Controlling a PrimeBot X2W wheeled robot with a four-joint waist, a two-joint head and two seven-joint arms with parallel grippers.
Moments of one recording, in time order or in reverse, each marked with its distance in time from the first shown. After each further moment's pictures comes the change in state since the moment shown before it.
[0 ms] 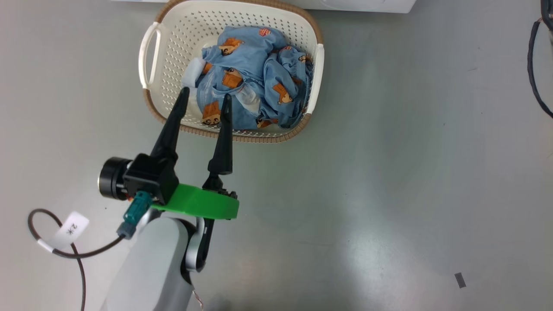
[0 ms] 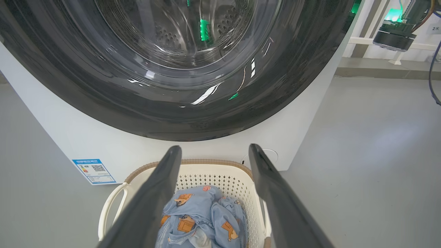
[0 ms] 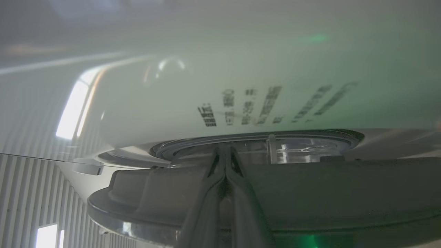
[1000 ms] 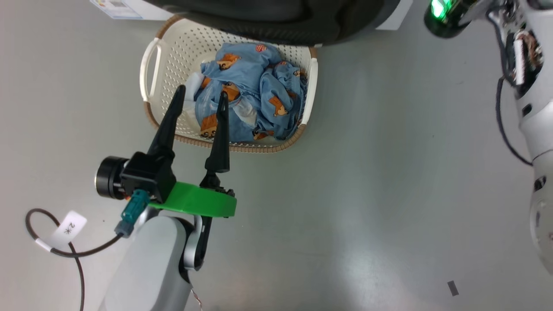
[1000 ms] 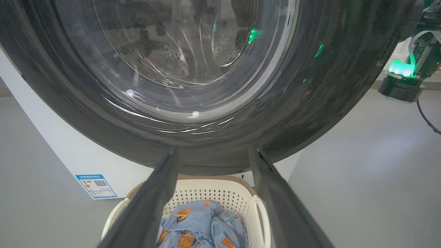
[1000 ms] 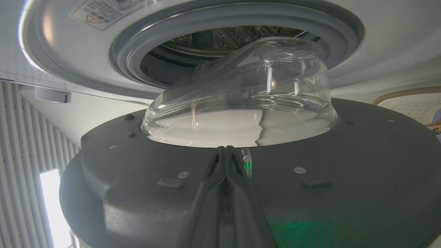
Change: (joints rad) left arm -0.008 0.000 0.010 0.005 0.003 0.002 0.000; right arm 0.189 0.009 0.044 -0.109 0.013 0.000 0.307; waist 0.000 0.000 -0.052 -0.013
